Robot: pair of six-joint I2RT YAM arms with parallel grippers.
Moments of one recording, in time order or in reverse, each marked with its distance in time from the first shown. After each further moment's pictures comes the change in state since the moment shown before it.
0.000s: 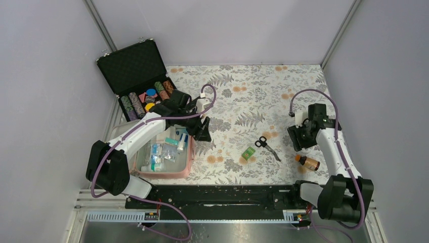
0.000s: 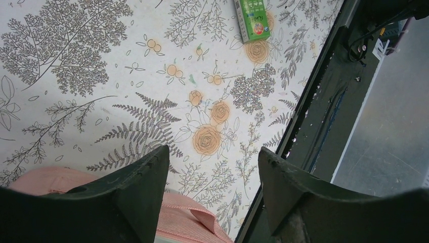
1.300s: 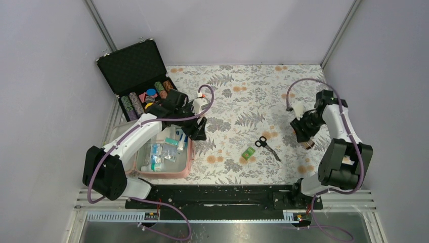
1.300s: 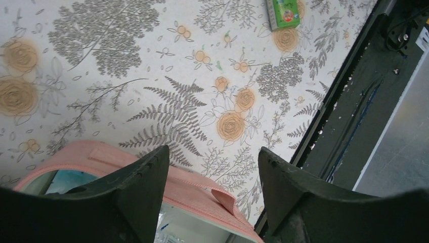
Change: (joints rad) left arm 0.011 -0.054 0.002 -0.051 -0.105 0.071; right arm -0.112 0.325 0.227 -0.150 -0.172 -0.626
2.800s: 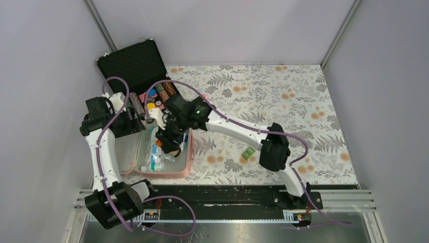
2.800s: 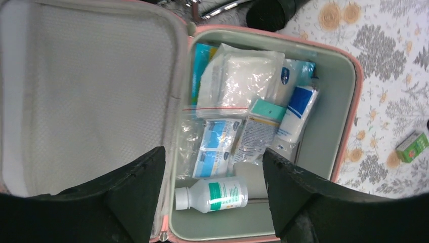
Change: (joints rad) left arm 0.865 -0.269 0.000 -0.325 -0.221 -0.153; right arm 1.321 0.620 0.997 0.328 -0.332 0.875
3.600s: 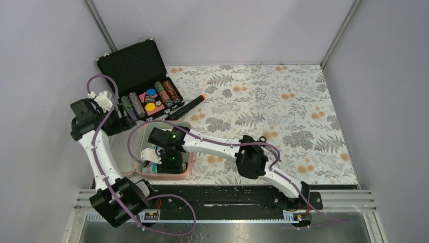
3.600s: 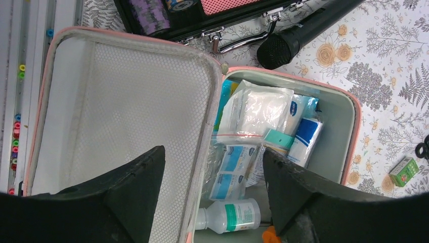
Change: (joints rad) left arm 0.188 -0.009 0.021 0.071 0.112 0.042; right arm 0.182 0.317 0.249 -0.352 0.248 -0.361
